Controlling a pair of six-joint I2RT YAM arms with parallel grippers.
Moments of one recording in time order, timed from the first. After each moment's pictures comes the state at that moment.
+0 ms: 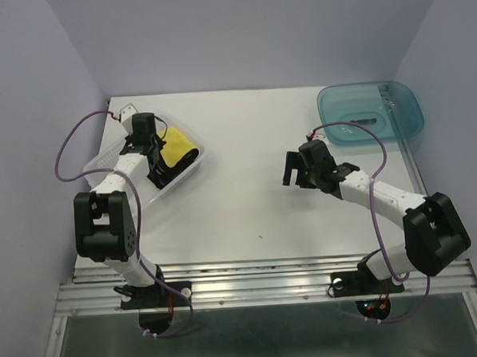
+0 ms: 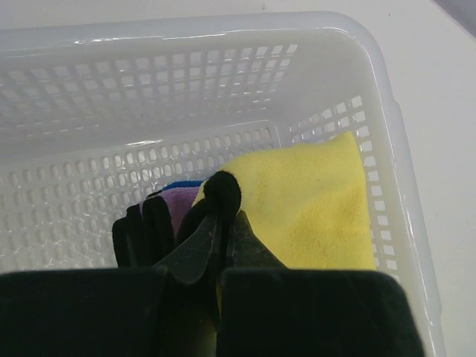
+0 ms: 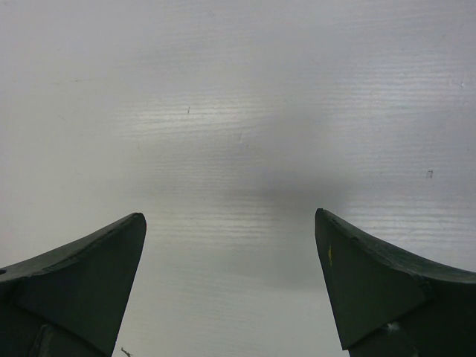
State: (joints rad) left arm -0.07 1.59 1.07 -0.10 -0.36 -0.57; right arm 0.51 1.40 0.85 -0.28 0.23 0.57
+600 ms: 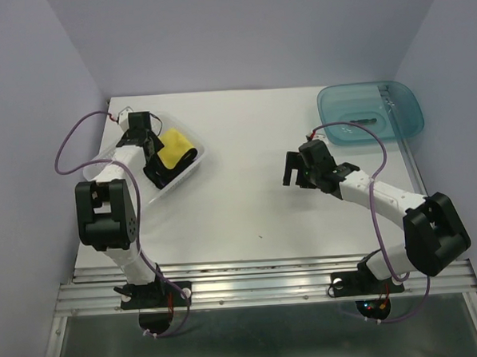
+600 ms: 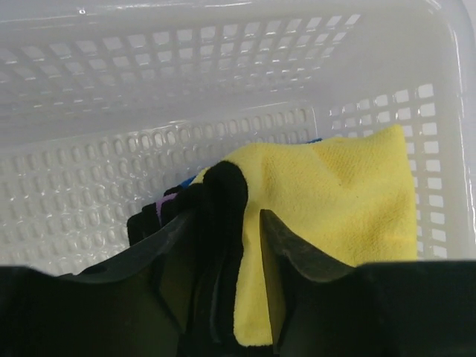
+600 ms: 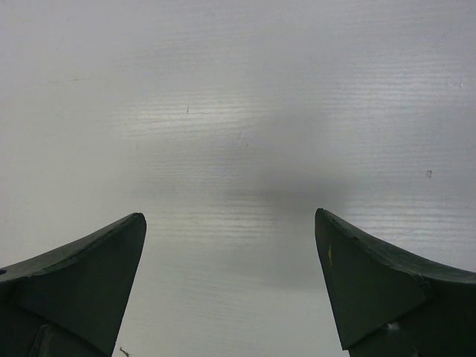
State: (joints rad) left arm -0.01 1.72 1.19 -0.24 -0.28 -0.57; right arm 0.51 1.40 0.85 -0.28 0.23 0.57
